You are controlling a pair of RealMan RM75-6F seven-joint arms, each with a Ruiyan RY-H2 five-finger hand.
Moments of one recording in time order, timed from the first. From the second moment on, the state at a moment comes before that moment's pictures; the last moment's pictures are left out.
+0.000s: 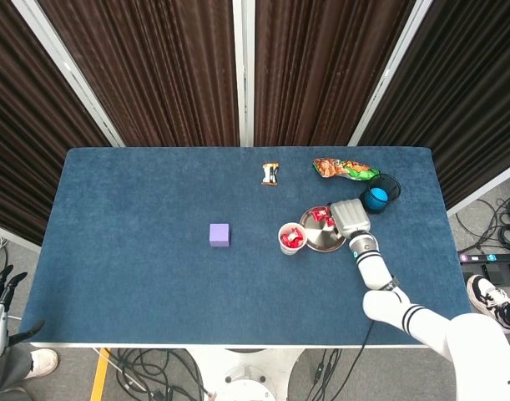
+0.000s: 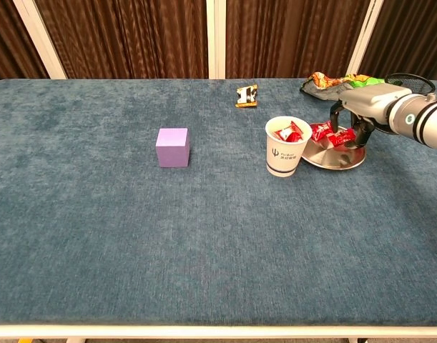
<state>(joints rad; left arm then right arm) 0.08 -1.30 -0.02 -1.37 1.48 1.57 -0.13 0.85 -1.72 0.18 -0.91 -0.86 0.70 -0.48</state>
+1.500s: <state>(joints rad) 0.08 -1.29 -0.02 -1.38 1.49 1.58 -0.12 0.79 -1.42 0.21 -1.51 -1.14 0.91 -0.34</state>
